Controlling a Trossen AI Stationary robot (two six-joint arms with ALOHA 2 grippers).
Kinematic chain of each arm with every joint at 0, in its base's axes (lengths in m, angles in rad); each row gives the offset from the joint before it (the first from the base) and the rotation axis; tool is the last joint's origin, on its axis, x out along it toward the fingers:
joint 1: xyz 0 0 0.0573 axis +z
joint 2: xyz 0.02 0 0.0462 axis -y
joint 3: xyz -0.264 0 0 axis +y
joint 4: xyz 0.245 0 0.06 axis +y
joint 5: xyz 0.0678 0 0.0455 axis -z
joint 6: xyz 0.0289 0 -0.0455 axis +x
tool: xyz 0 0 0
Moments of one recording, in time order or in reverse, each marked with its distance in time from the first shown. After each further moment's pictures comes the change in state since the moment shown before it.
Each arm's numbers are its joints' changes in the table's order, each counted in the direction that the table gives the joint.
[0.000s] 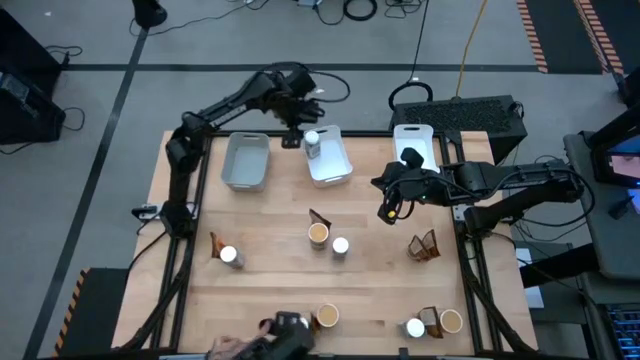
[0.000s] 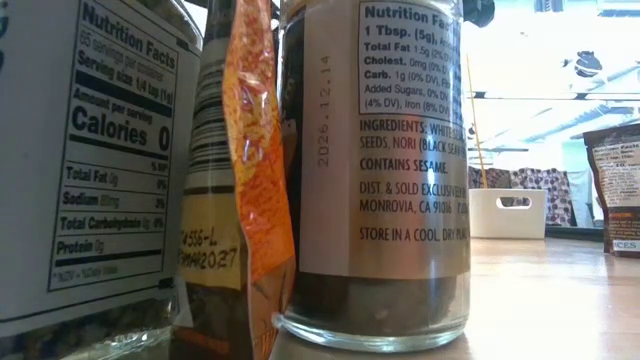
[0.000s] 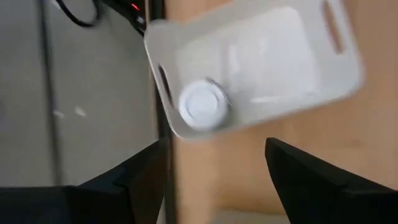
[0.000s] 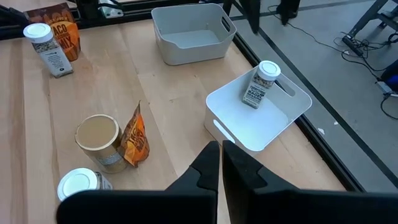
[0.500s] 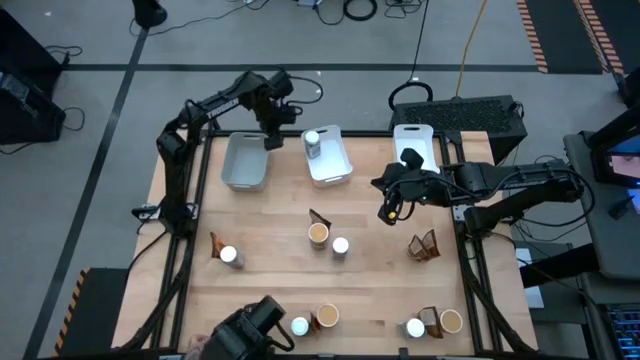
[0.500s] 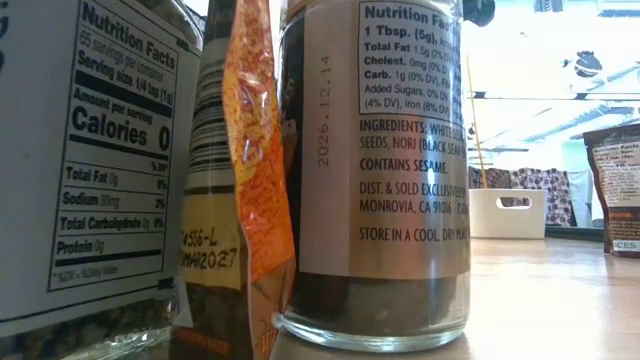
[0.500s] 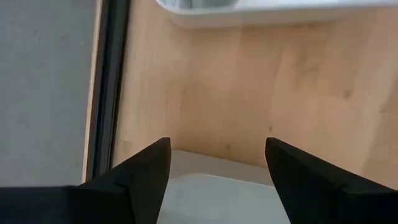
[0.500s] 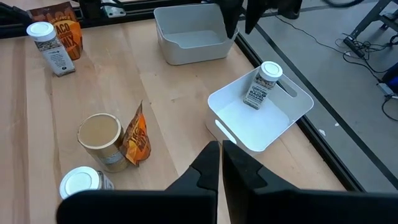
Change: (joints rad) left arm 0.171 0.009 0.287 -0.004 0.083 -0.055; right arm 0.007 0.000 0.000 0.000 0.000 -0.004
